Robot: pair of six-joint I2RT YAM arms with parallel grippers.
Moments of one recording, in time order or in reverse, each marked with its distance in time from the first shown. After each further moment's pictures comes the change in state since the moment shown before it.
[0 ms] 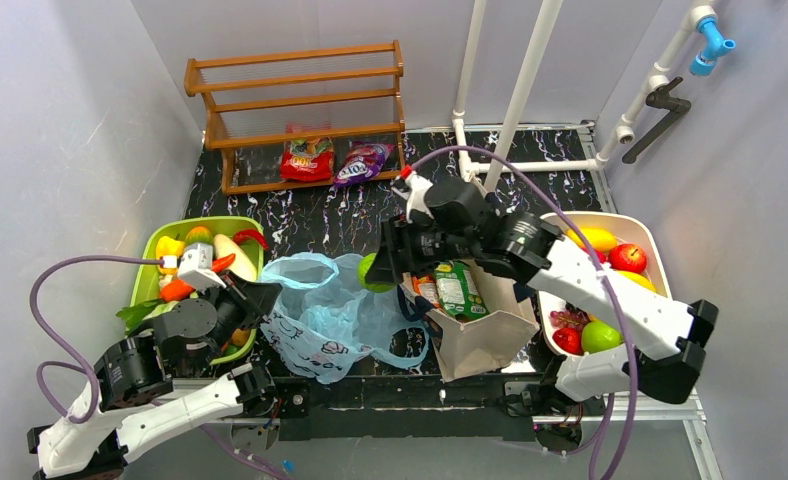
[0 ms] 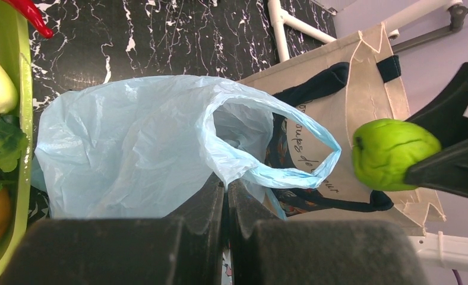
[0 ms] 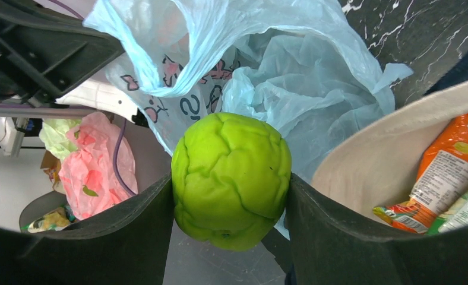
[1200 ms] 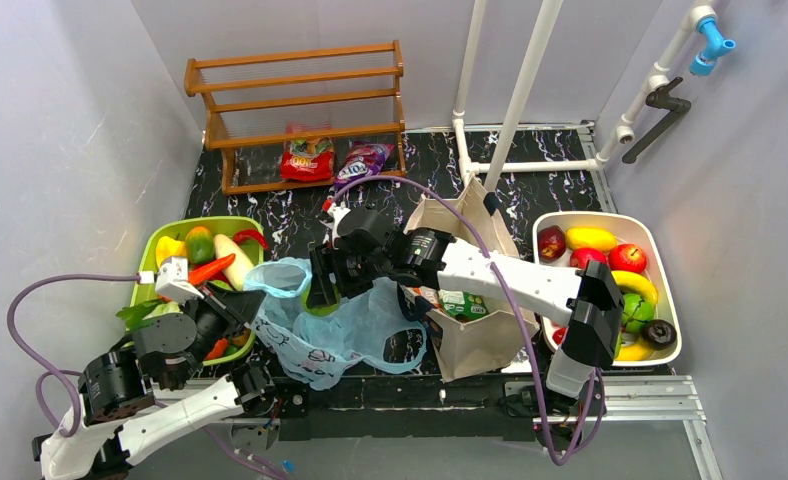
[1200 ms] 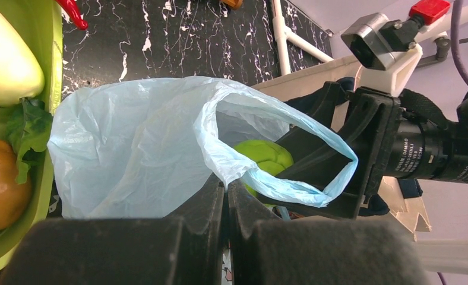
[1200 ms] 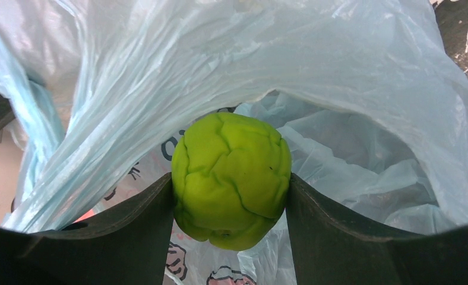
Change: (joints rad) left arm 0.000 -0.110 0.000 -0.097 -0.047 -0.082; right arm 0.155 0.402 0.060 0.245 0.024 0.069
